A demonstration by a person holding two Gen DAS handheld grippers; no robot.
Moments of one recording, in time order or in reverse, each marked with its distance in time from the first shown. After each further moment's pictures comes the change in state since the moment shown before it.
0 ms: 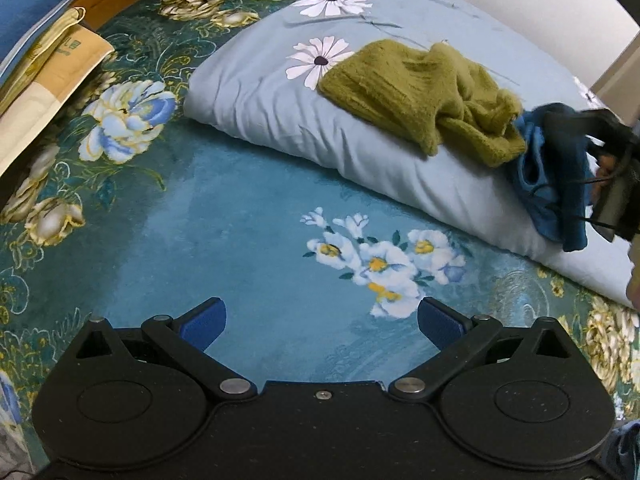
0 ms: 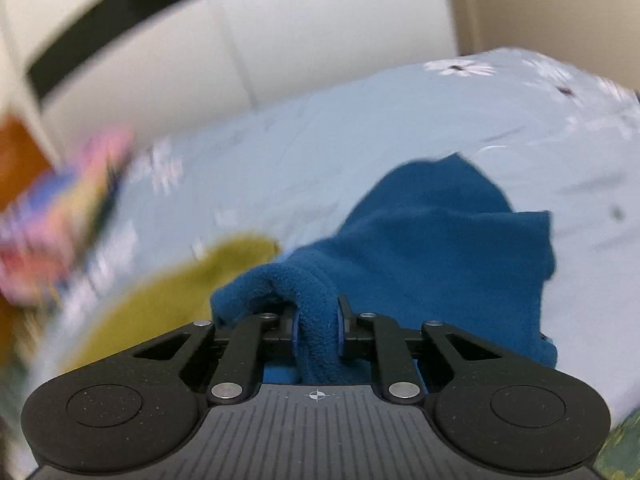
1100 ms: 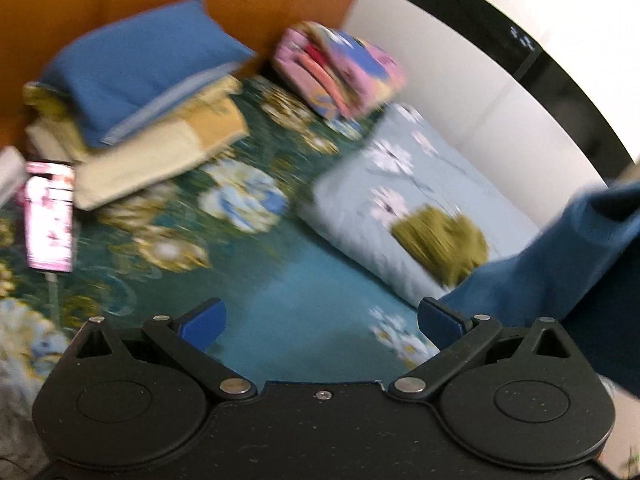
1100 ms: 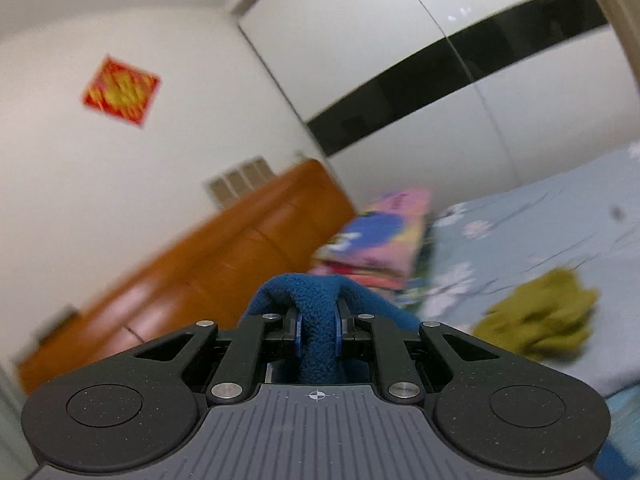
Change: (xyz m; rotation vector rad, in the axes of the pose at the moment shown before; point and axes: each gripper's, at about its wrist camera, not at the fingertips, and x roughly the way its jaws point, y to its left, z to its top) left arm -0.184 0.238 -0.083 -0.289 -0.395 -0.118; right arm -0.455 0.222 -0.072 -0.112 -0.085 0.731
